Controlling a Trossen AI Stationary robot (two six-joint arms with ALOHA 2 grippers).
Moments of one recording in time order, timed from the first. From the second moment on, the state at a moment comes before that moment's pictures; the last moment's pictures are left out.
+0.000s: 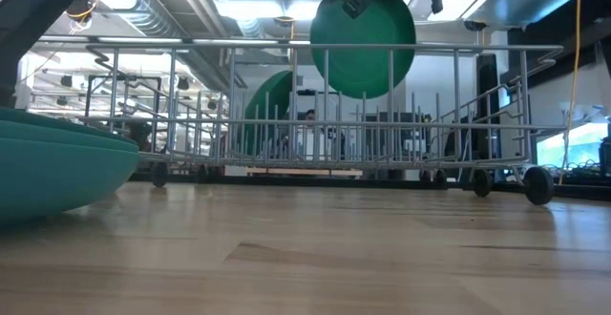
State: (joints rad) left arm 0.18 2.11 1.96 0.64 -1.37 1.18; right arm -0.73 1.16 1.28 -0.19 -0.23 0.39
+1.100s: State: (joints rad) left arm 0.18 2.11 1.96 0.59 -1.37 1.17; right arm -0.73 1.16 1.28 -0.18 -0.21 0.44
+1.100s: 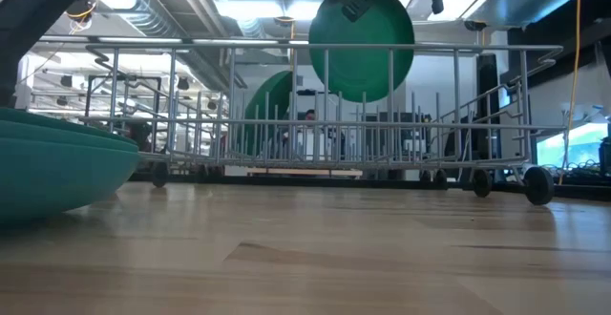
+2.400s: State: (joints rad) left arm 0.17 2.11 1.96 0.59 -1.37 1.18; right arm -0.73 1.16 1.28 -0.19 -0.06 0.83
